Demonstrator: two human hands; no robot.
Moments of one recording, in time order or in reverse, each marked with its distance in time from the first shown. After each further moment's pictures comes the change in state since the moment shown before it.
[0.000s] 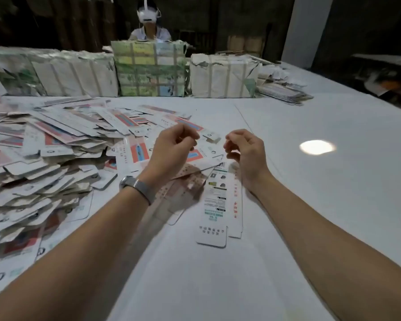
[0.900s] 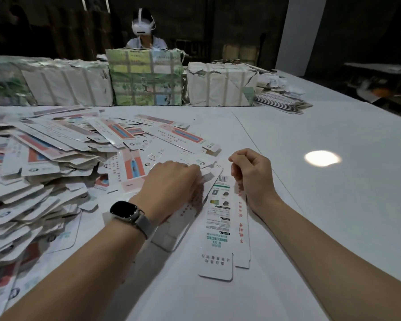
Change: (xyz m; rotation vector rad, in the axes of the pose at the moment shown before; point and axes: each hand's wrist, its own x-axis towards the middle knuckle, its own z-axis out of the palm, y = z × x) left_hand -0.001 -0.006 -0.007 1.223 -0.305 0.339; right_hand 0.002 0.013 -0.003 -0.052 0.061 0.014
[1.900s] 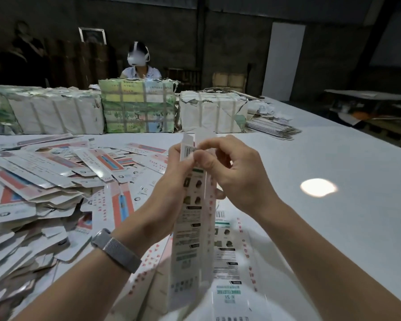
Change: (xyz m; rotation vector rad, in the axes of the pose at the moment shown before) left_hand 0.027 0.016 -0.042 -1.678 0.084 -0.173; right_hand 0.013 -0.084 0.031 -0.525 -0.170 -0.531
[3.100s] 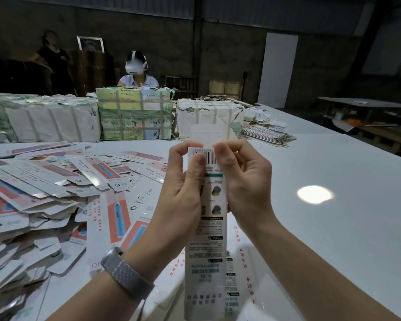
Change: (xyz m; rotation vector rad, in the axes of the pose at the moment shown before) left_hand -0.011 0.006 0.026 -0.077 0.054 0.269; right_hand -0.008 -0.005 0.006 0.511 0.260 0.053
